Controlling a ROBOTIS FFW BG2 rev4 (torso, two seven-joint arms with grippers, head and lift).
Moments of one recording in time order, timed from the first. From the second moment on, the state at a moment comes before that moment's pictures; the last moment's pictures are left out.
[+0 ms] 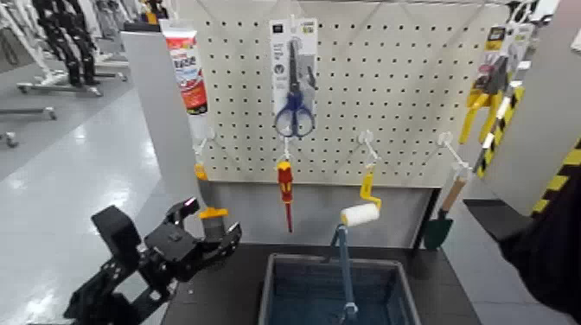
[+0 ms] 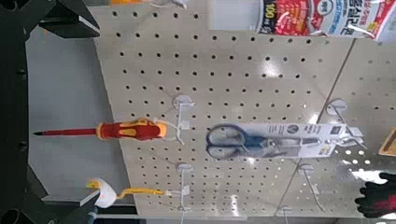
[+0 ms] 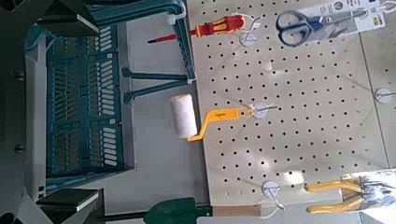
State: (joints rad) left arm 0.06 0.18 -0.03 -1.81 0.27 0.05 -0.57; right arm 0.51 -0.06 0.19 -1.59 -0.08 -0.57 -0.08
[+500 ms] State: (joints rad) left arm -0.10 0.22 -0.06 -1.78 0.29 0.10 -0.68; right arm 0.50 -0.06 0.20 -1.59 -0.08 -0.57 -0.08
